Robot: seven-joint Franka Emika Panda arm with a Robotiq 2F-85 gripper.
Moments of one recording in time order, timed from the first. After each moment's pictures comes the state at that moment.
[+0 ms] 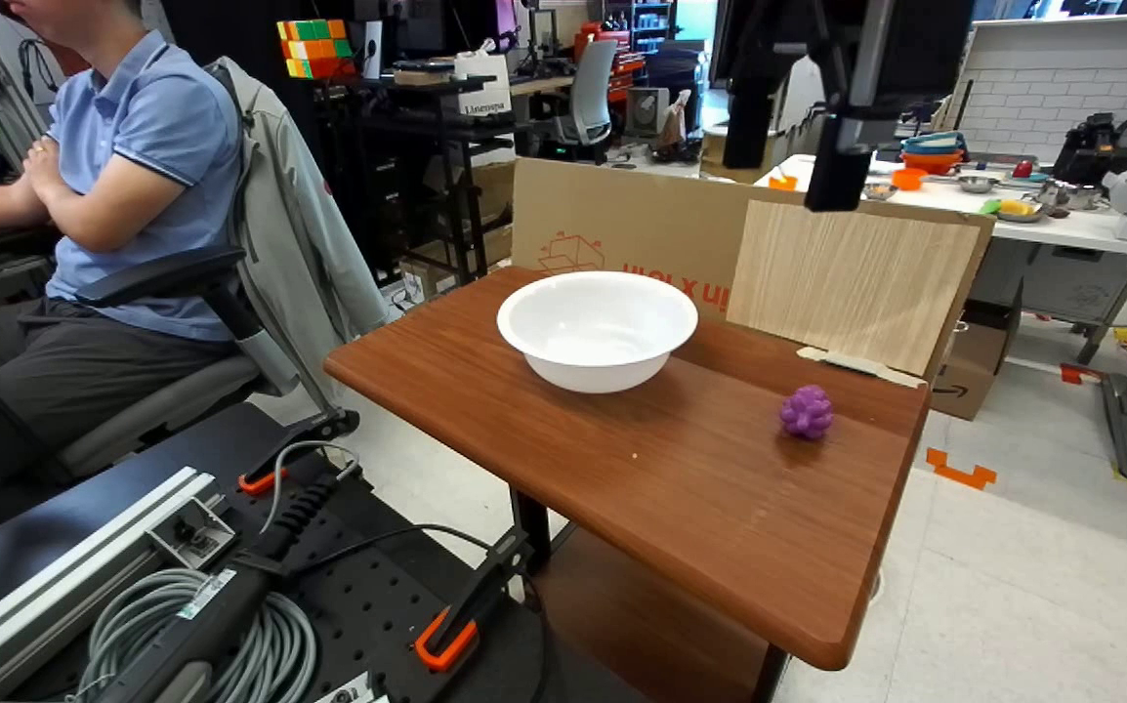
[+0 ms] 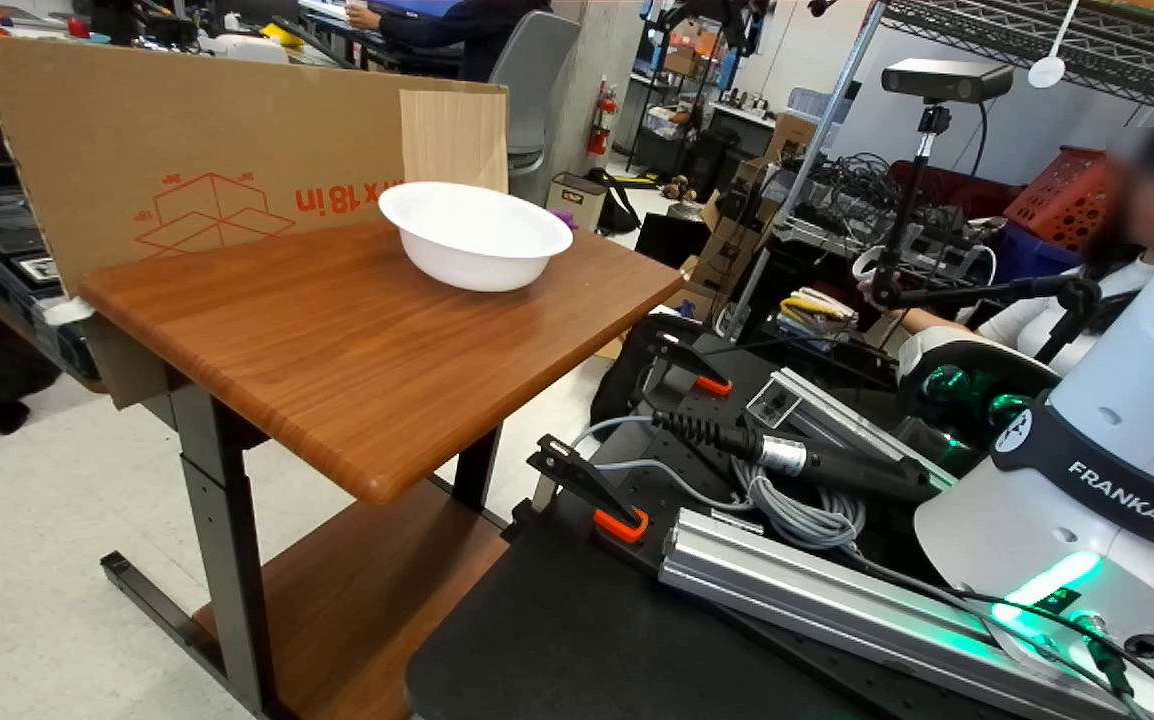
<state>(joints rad) -0.27 0.01 -0.19 -2.09 -0.02 2.04 0.31</state>
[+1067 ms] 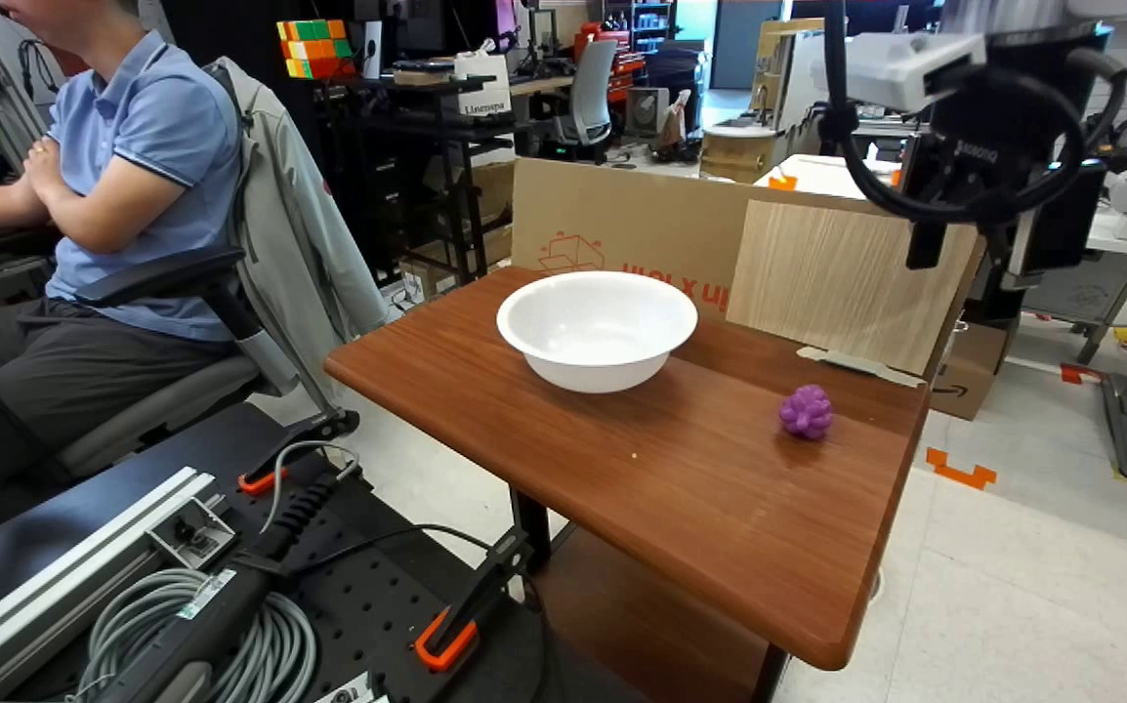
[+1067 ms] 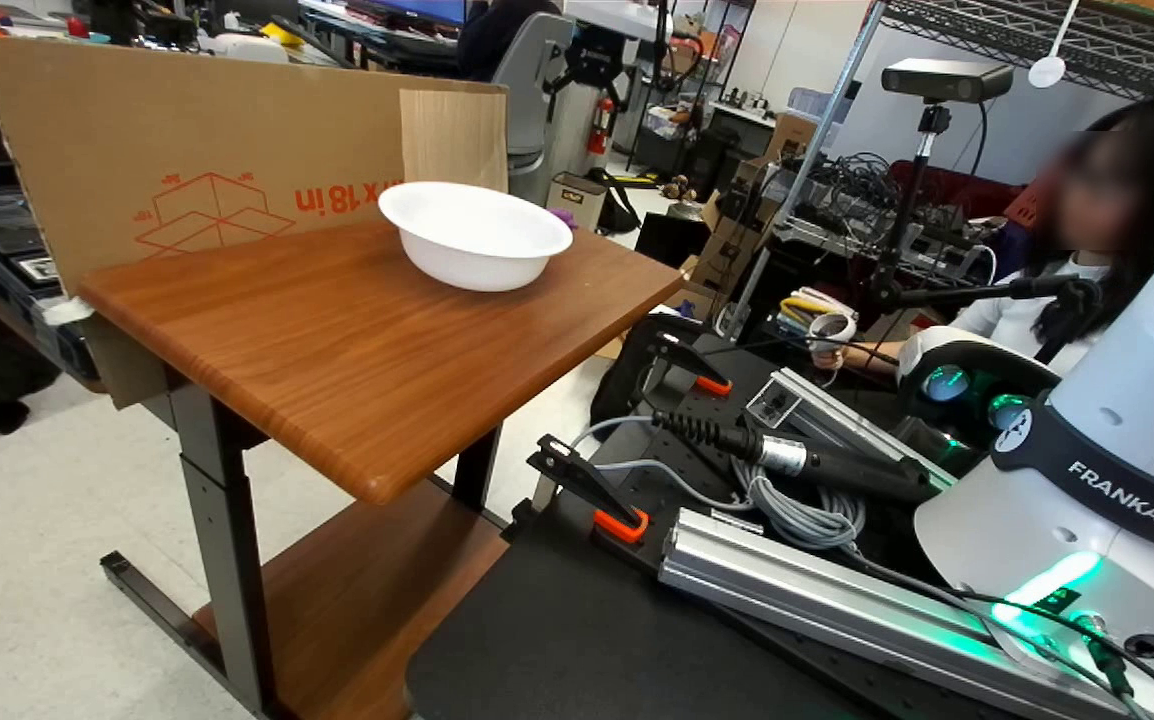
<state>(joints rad) -0.25 0.63 -0.23 -1.53 0.06 2.24 0.46</state>
